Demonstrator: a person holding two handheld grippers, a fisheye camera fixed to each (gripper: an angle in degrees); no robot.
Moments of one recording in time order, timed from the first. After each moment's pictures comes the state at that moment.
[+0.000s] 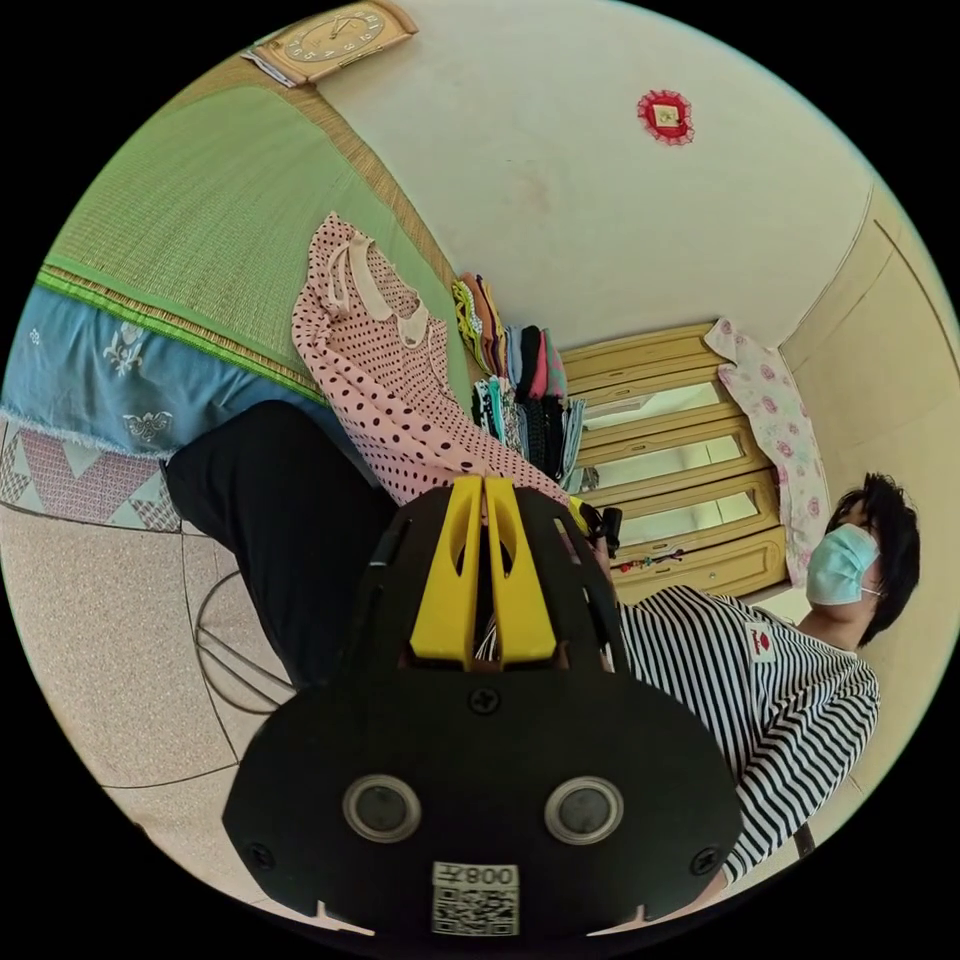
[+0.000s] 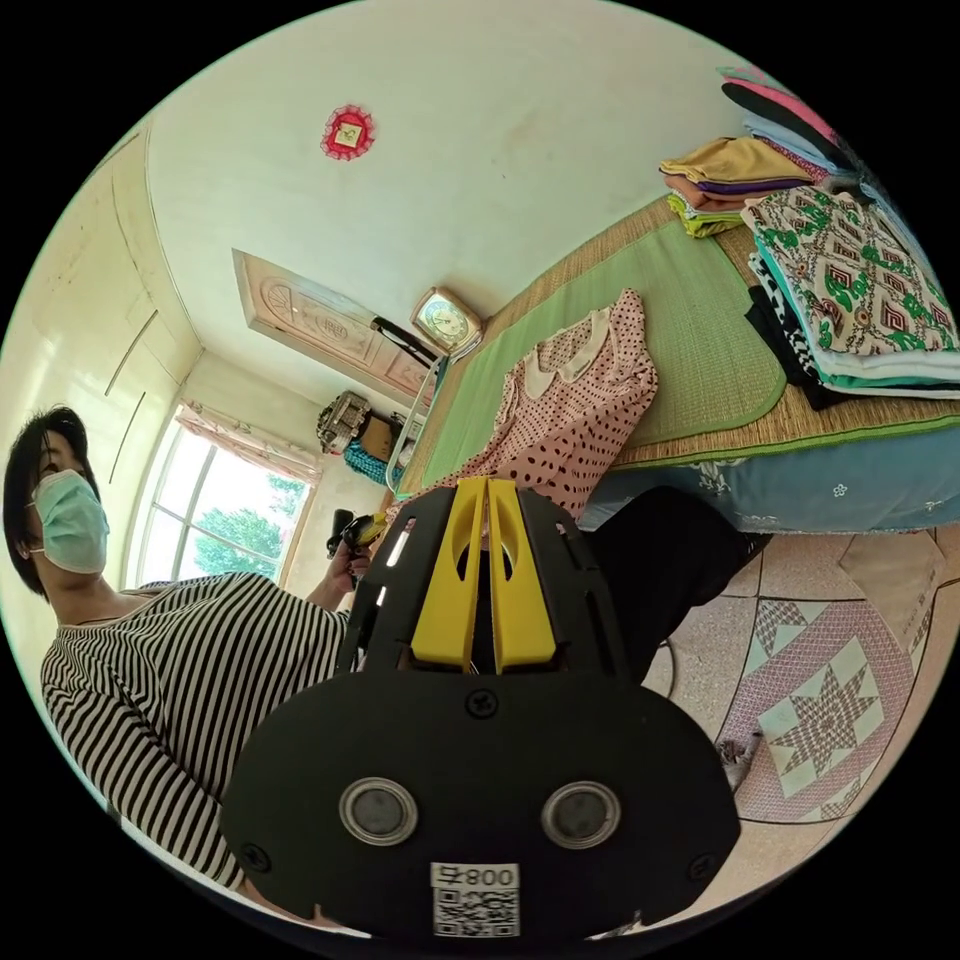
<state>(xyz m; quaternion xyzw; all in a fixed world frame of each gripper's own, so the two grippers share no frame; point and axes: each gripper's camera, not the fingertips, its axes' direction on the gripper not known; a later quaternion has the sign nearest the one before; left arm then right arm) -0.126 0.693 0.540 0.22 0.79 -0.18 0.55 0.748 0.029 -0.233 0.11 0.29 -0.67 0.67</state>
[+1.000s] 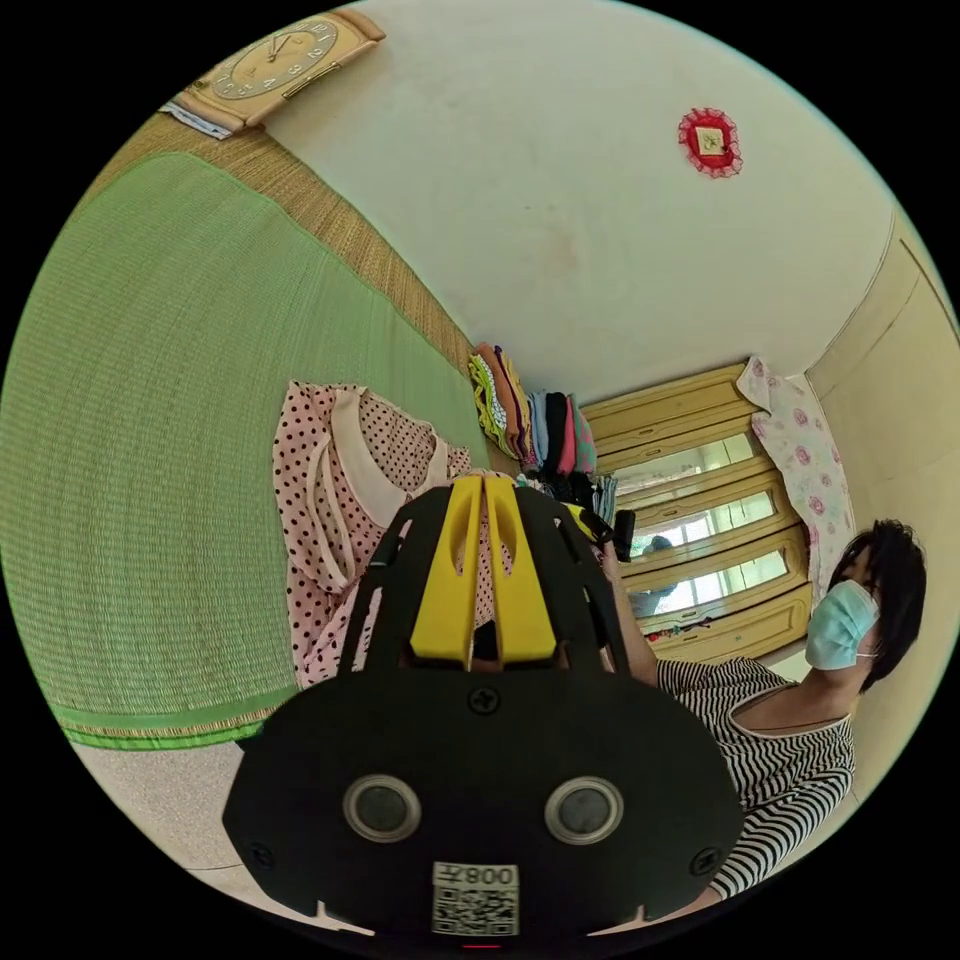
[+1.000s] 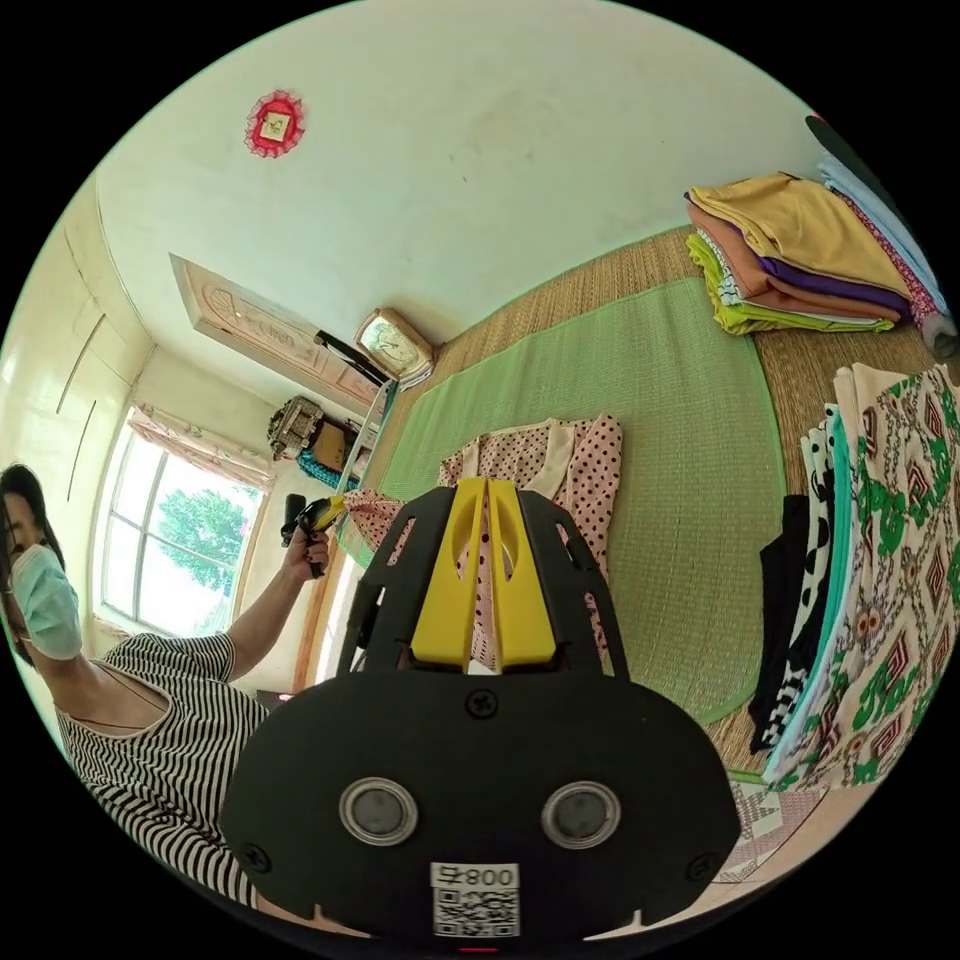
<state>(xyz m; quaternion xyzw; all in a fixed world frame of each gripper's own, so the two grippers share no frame) -0.271 0.352 0.530 0.24 0.76 -0.20 0.57 0.436 -0.041 -0.078 0.12 0.35 -0.66 0.65</state>
